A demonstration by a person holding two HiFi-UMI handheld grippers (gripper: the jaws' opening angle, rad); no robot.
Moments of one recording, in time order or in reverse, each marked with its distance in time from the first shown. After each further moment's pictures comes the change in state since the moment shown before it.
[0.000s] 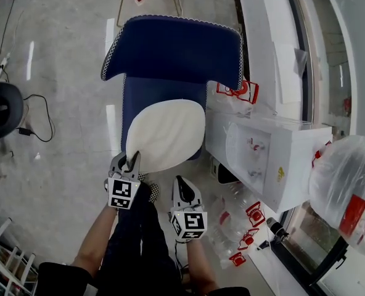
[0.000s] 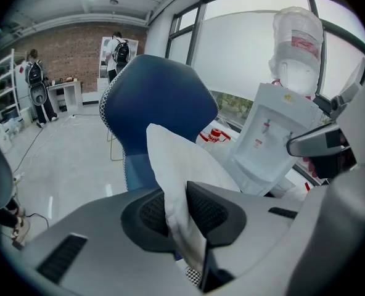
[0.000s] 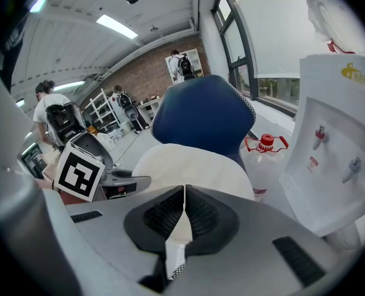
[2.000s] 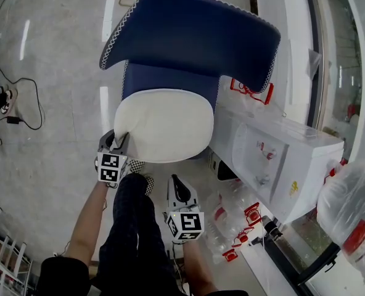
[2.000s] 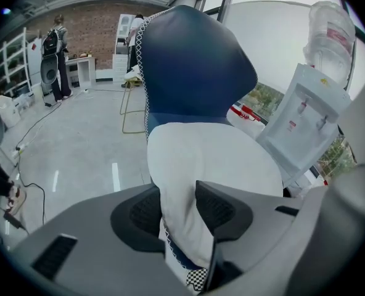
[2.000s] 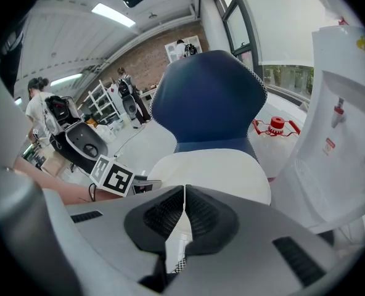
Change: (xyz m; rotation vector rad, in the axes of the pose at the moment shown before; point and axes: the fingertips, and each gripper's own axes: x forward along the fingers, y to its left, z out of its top) left arm 0.094 0.096 -0.109 -0.143 0.129 0.052; right arm 0.060 0.012 -0.043 0.001 0.098 0.014
